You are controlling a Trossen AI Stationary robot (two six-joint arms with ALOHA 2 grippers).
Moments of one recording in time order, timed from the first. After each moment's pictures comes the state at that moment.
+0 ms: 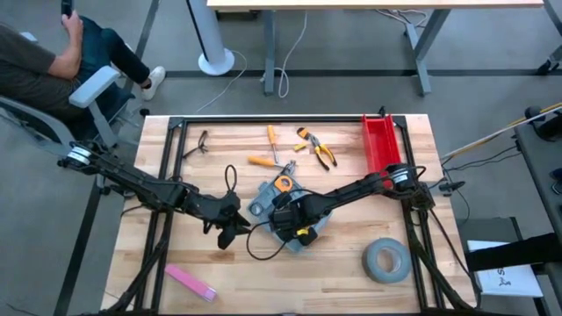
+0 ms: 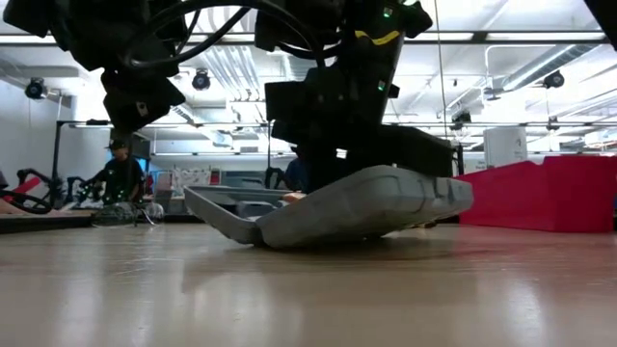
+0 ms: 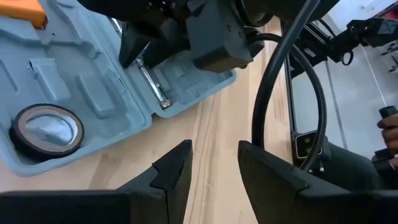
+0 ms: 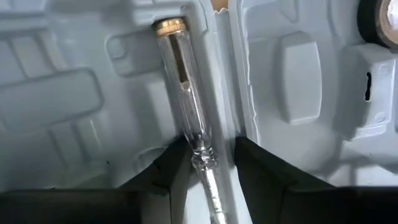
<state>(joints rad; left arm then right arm) -0.36 1.15 0.59 -0.02 -0.07 -0.75 0.20 2.16 1.59 -0.75 0.17 -0.47</state>
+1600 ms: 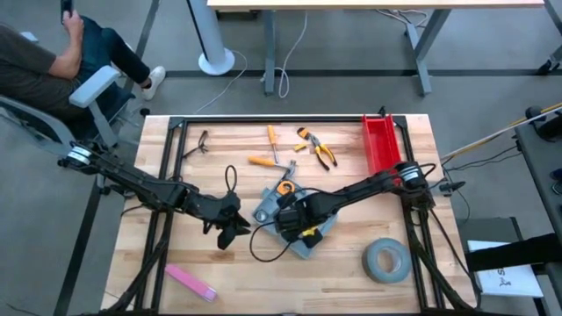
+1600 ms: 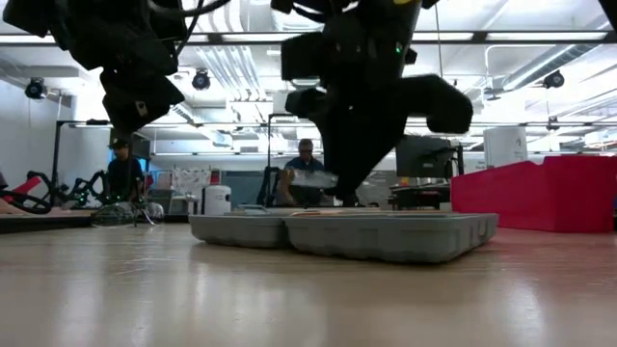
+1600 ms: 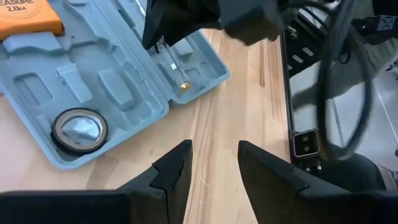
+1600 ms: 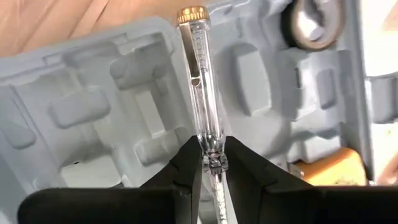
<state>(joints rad) -0.36 1.15 0.59 -0.02 -0.06 -0.75 0.22 2.05 1.58 -0.80 0.15 -0.42</state>
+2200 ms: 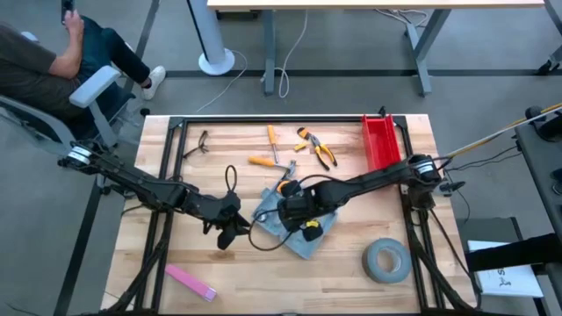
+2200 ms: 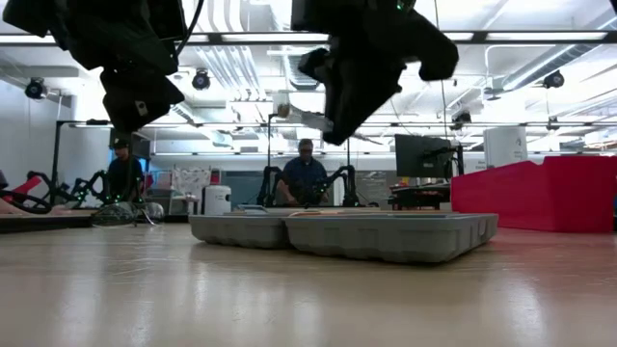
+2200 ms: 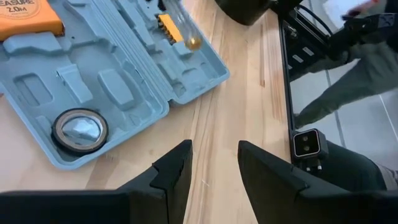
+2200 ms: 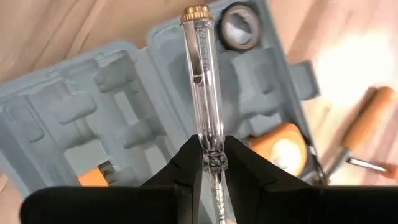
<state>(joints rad) -0.36 1.15 0.59 -0.02 -0.06 -0.75 0.18 1.92 1.58 -0.83 0.16 -0.36</state>
